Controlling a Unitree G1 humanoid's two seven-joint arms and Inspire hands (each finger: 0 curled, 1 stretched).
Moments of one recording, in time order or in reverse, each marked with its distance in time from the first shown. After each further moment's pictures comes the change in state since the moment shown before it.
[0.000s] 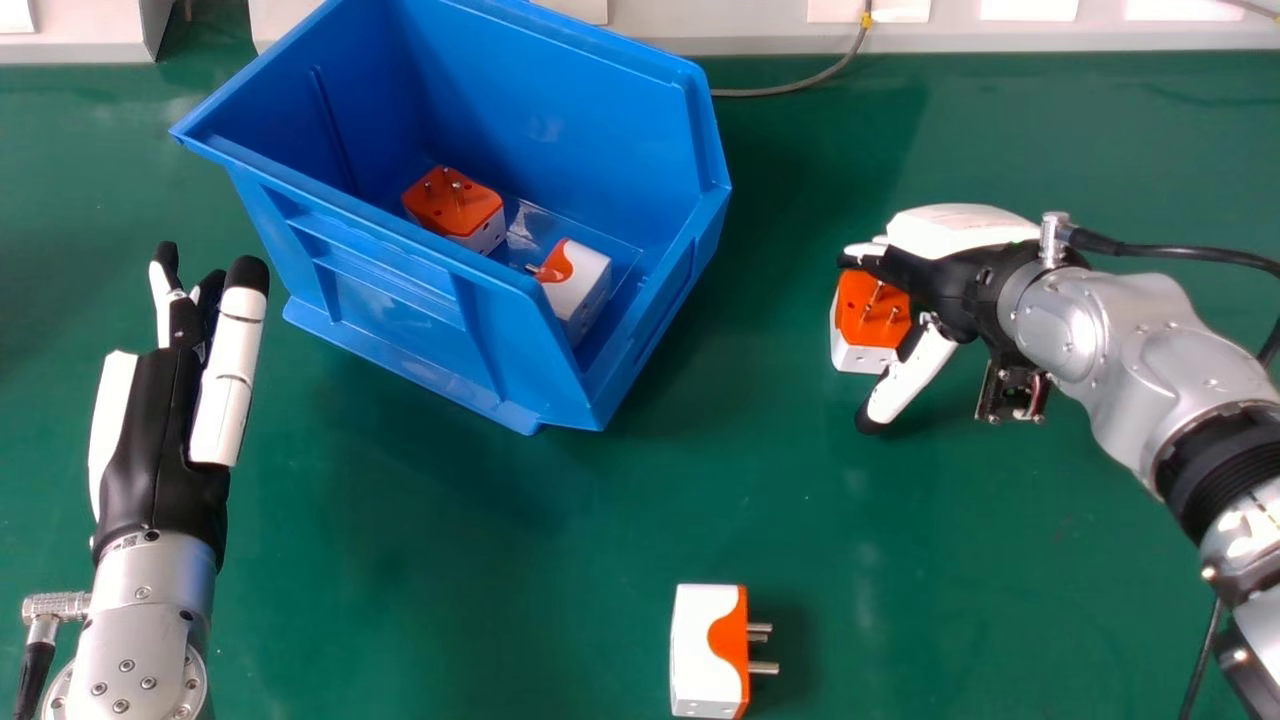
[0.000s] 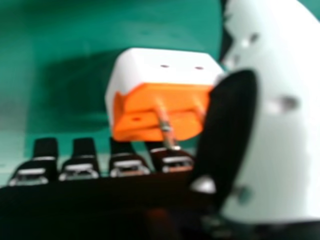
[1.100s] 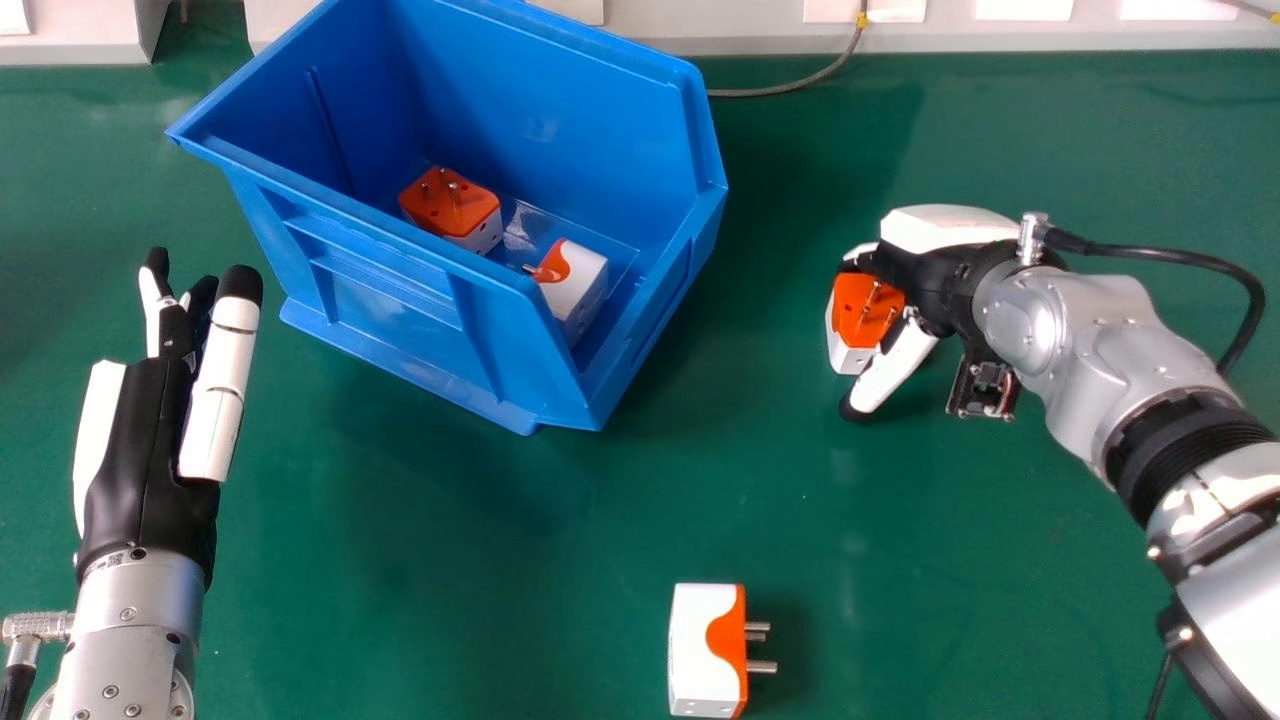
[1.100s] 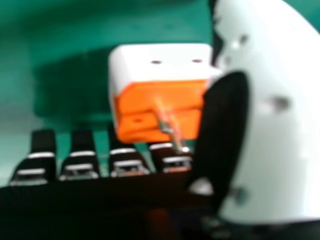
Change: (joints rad) left arm 0.070 0.001 -0.004 -0.112 0.008 0.037 -0.002; right arm -0.061 0.088 0.014 0.113 0.002 0.098 -0.069
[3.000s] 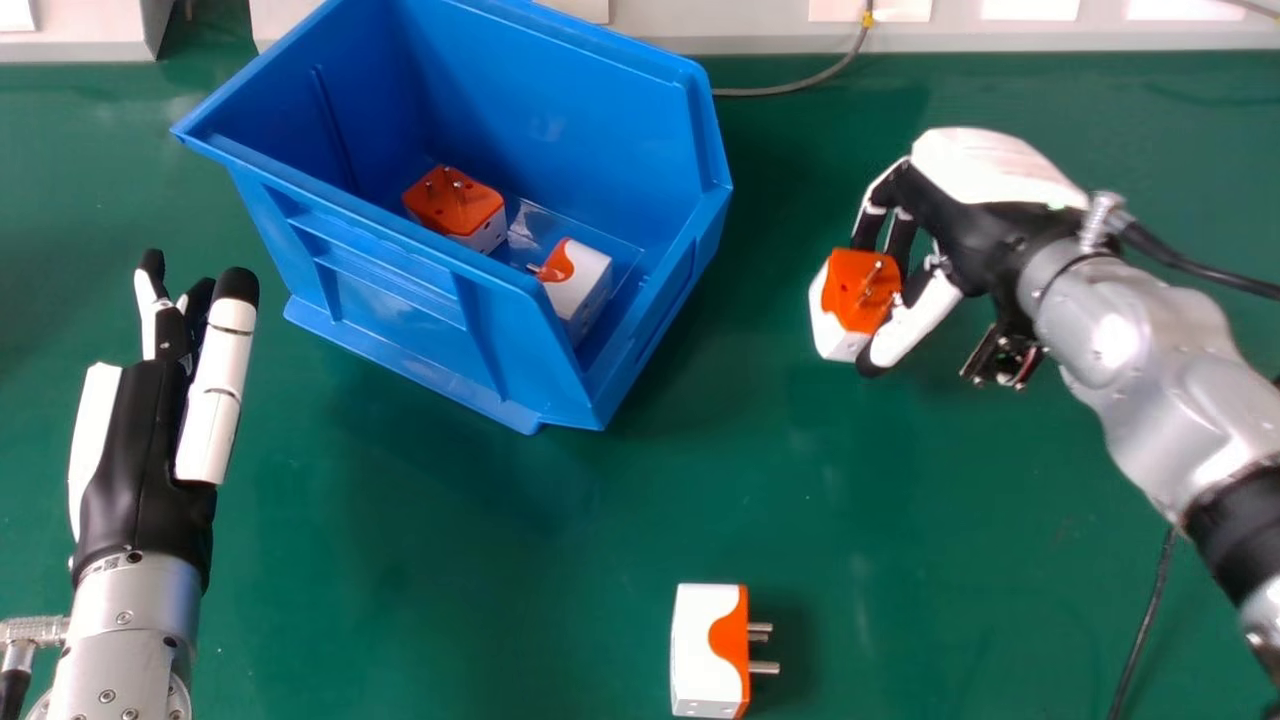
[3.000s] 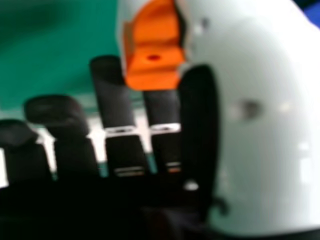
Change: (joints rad) left arm 0.003 -0.006 0.005 -0.018 0.007 0.021 0.000; right arm 0.289 -0.175 -0.190 -0.599 0.108 0.007 -0.046
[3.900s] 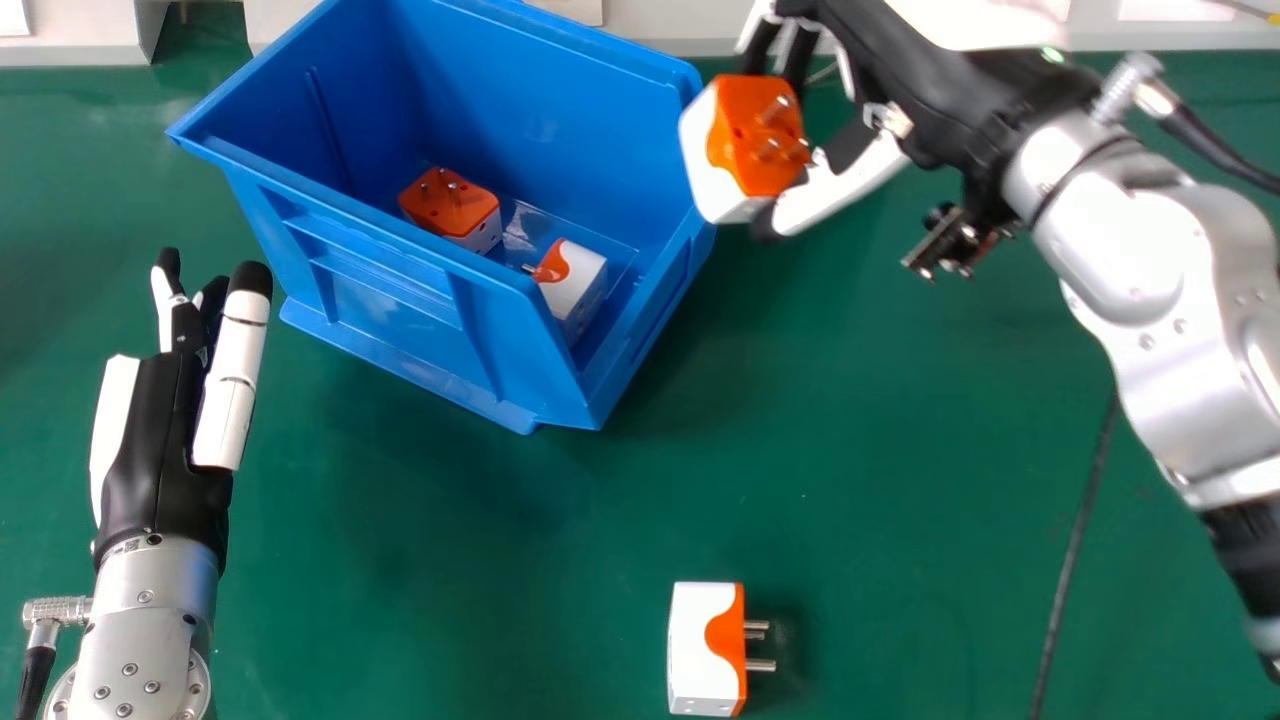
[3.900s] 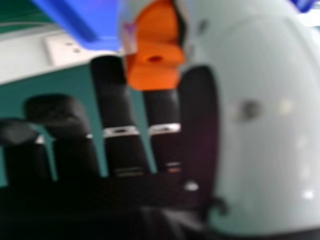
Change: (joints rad) left arm -0.067 0.000 -0.013 0.097 0.004 -0.023 0.022; right arm -0.054 0.072 -0.091 -0.364 0.030 -0.027 0.094
